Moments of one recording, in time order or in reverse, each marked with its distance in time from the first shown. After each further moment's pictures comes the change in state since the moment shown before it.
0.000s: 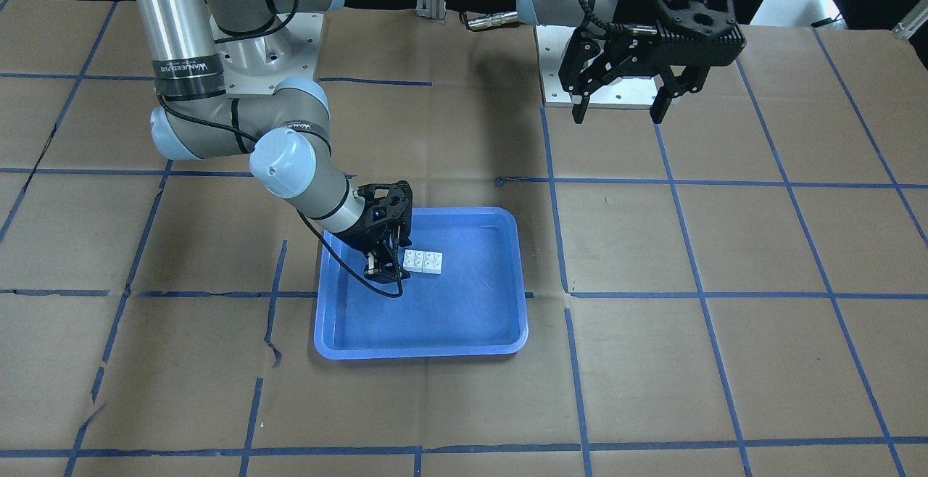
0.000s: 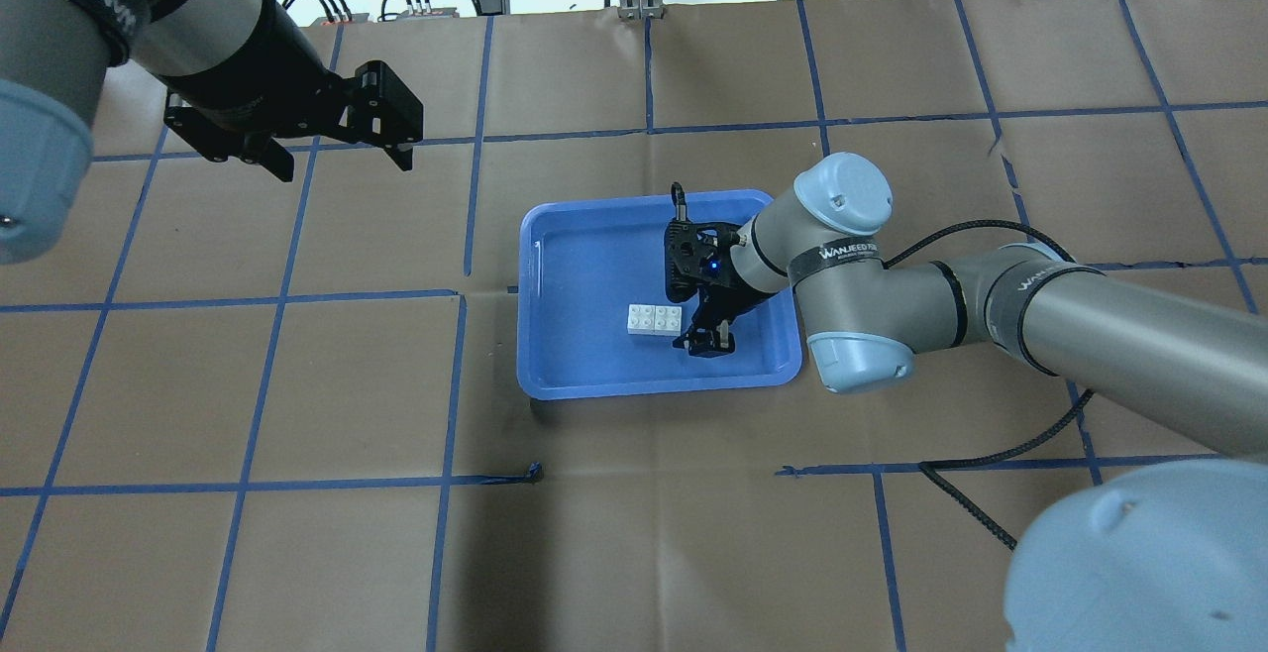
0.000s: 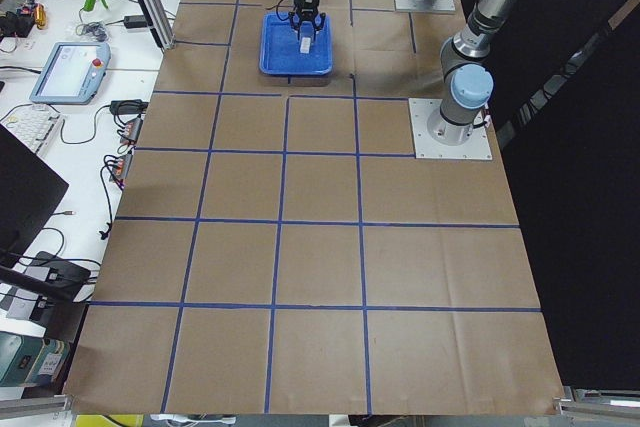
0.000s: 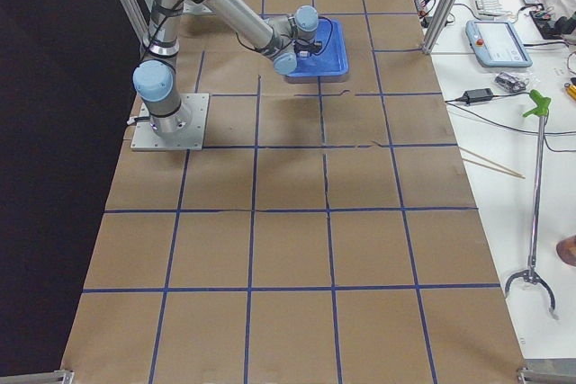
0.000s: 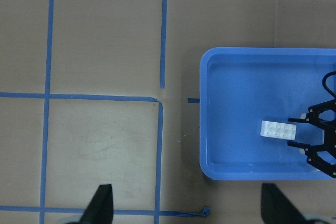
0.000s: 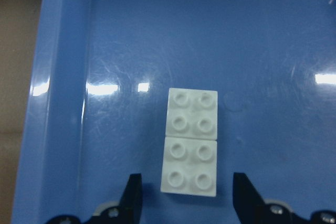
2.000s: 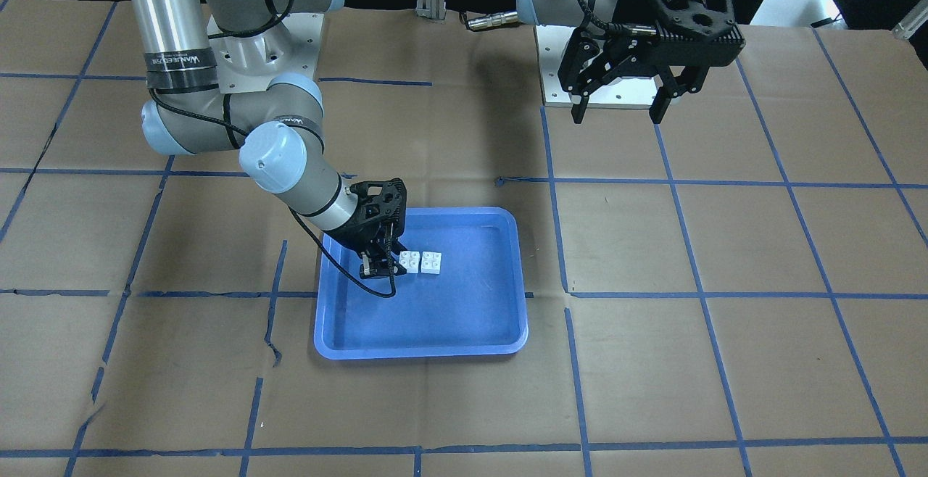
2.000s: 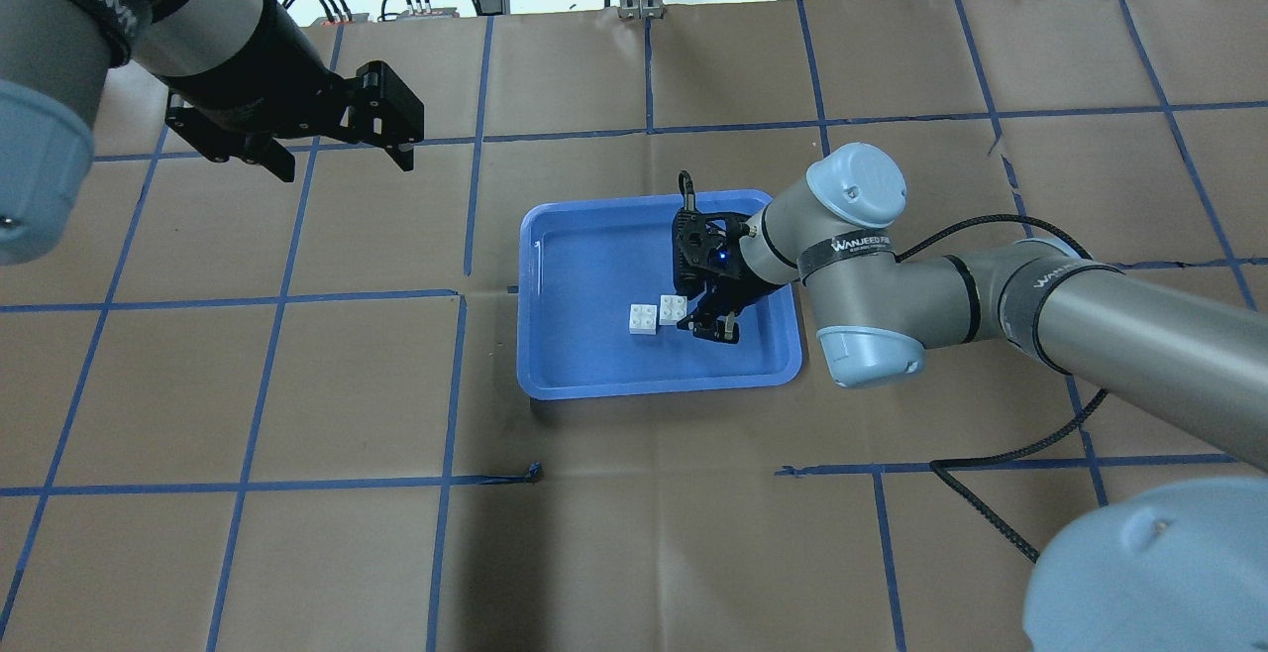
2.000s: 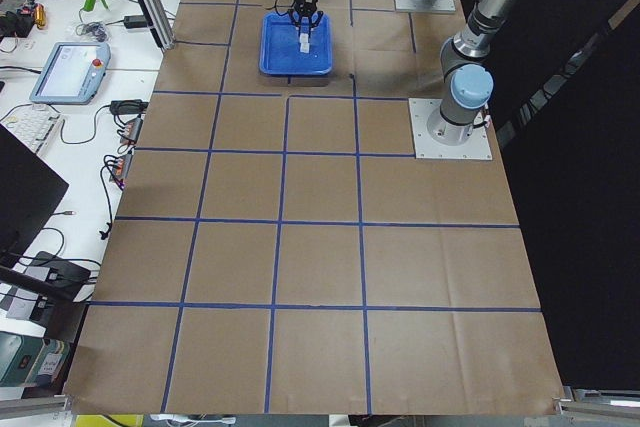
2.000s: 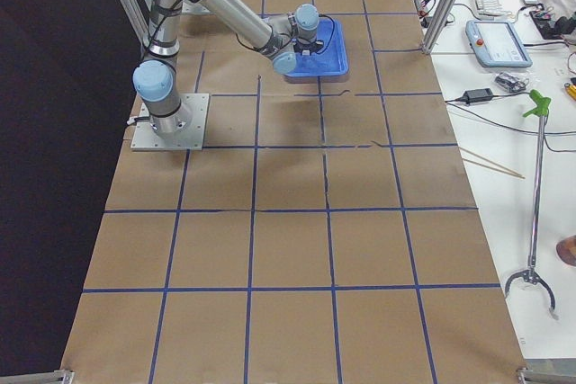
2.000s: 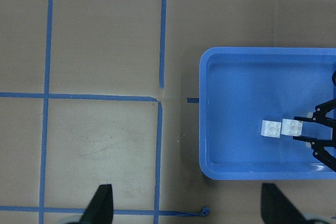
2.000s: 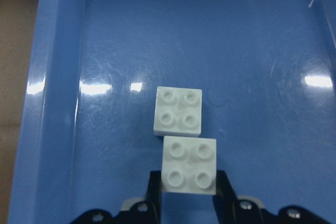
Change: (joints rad) left arm -0.001 0.000 0.000 0.001 -0.002 0.000; right arm -0.015 -0.022 0.000 0.003 -0.002 -0.017
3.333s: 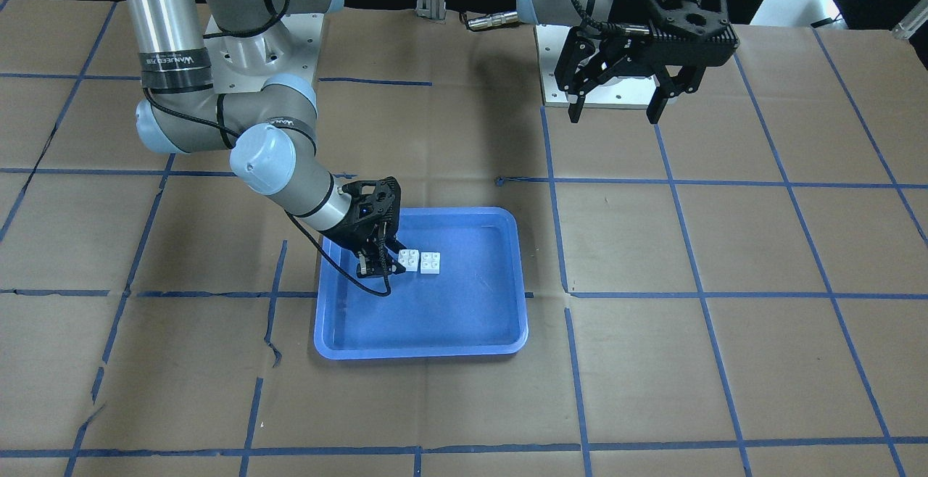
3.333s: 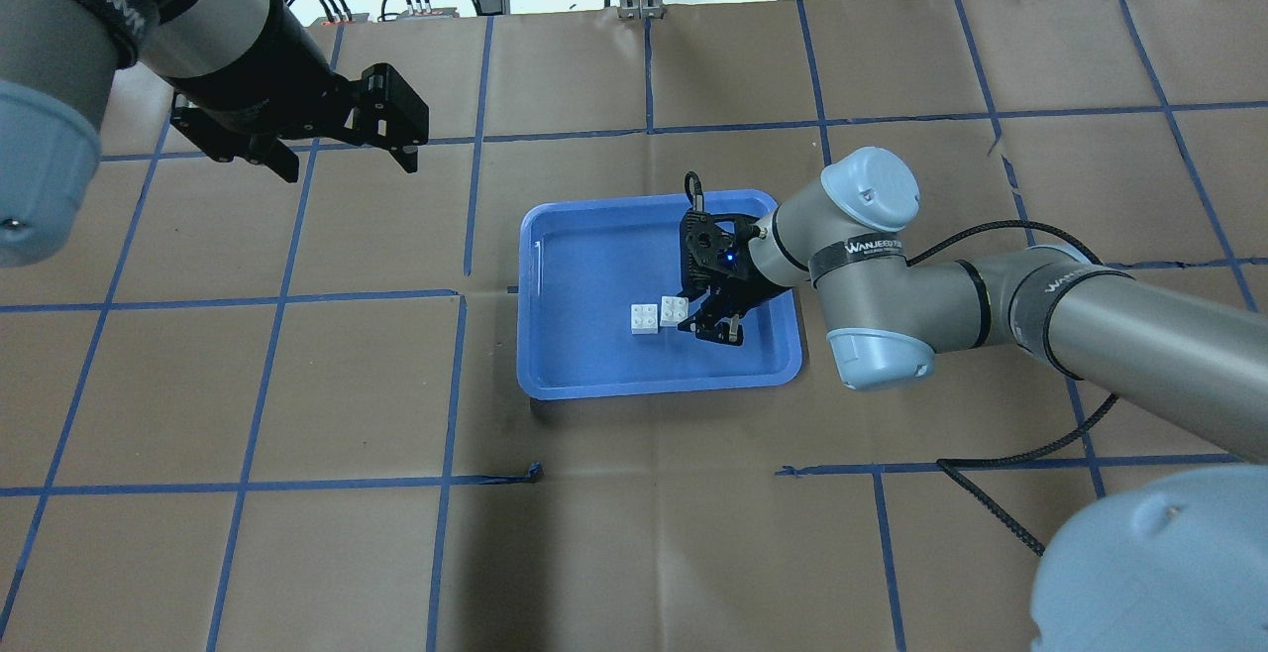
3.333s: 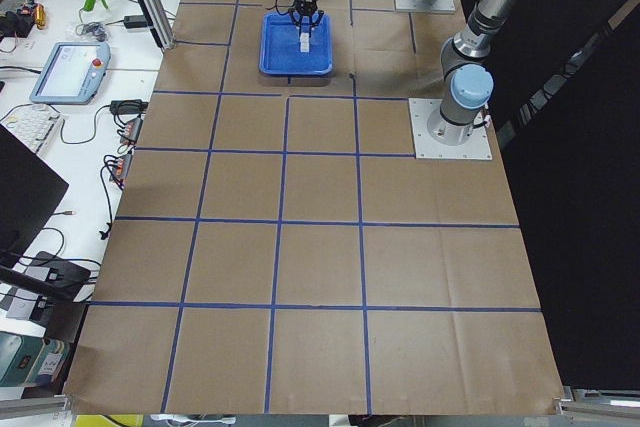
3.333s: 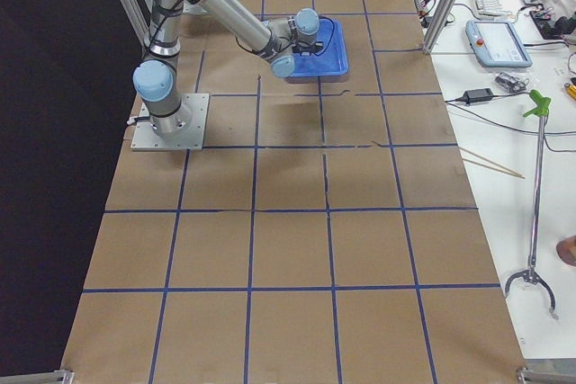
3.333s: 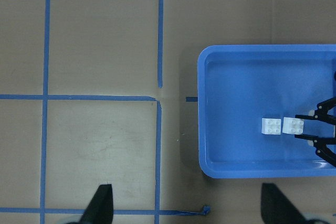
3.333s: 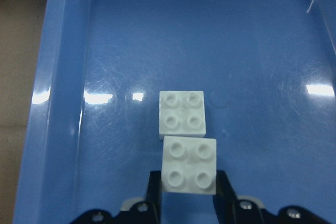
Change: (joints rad) left arm -0.005 -0.001 0.000 0.001 0.000 0.002; right arm -0.021 -0.001 0.017 -0.009 0.043 -0.013
